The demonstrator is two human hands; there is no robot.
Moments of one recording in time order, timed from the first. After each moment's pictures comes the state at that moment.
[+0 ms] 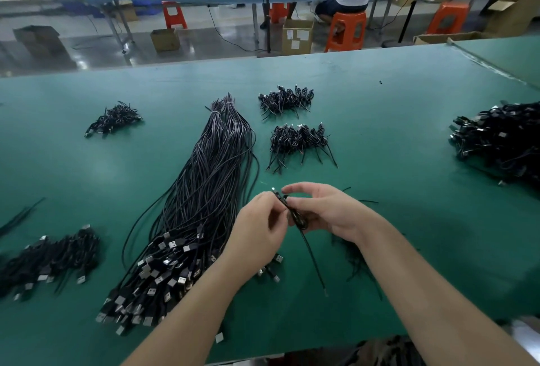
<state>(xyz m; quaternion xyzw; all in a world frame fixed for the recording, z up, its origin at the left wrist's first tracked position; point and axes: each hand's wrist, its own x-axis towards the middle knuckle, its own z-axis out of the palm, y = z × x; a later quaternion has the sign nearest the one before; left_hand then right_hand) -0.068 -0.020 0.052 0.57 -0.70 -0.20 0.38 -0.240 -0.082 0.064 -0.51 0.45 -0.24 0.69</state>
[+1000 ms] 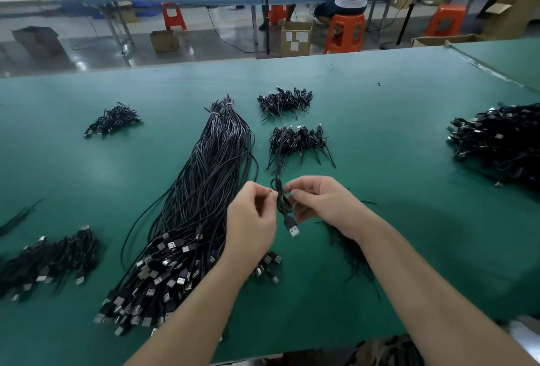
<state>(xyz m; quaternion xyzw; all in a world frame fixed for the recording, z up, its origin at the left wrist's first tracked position) -0.075 -0.028 0.055 0.62 -0.57 -0.22 0.48 -0.240 -0.081 0.073 -0.60 0.46 -0.28 0.59</state>
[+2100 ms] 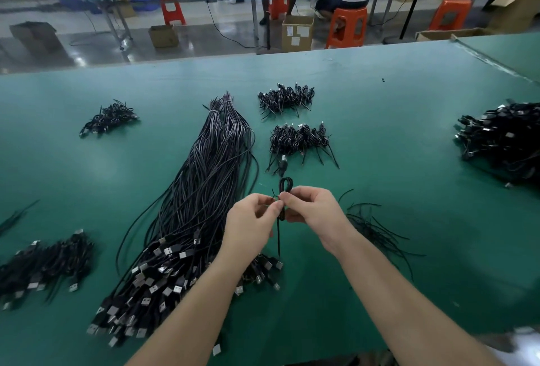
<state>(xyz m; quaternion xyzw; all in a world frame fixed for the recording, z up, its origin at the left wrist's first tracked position) -0.063 -0.051 0.030 0.65 -0.54 -0.36 0.40 -0.214 -0.088 0.031 -0.50 0.48 -0.40 0.60</state>
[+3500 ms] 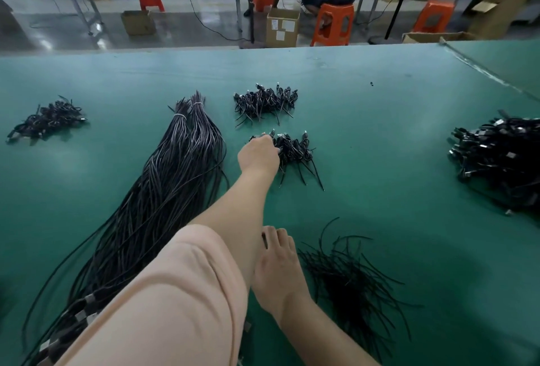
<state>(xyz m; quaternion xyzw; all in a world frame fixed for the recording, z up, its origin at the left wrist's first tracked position) -0.122 -0.317 -0.003 0.74 -0.64 -0.07 0.16 -0.194 -0.111 -0.054 -0.81 0.56 -0.10 0.12</state>
